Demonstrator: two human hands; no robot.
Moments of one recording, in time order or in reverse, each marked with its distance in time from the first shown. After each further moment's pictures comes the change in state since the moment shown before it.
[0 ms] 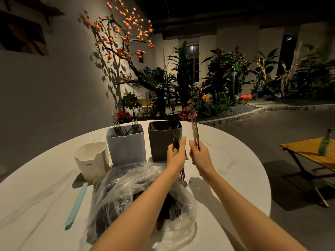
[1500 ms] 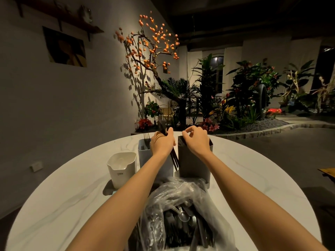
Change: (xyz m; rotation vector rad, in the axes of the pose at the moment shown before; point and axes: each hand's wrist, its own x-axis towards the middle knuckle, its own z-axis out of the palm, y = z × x) left_hand 0.070 0.074 -0.115 0.538 0.387 0.005; right_hand 0.074 -0.076 0.096 -0.616 -0.016 -0.238
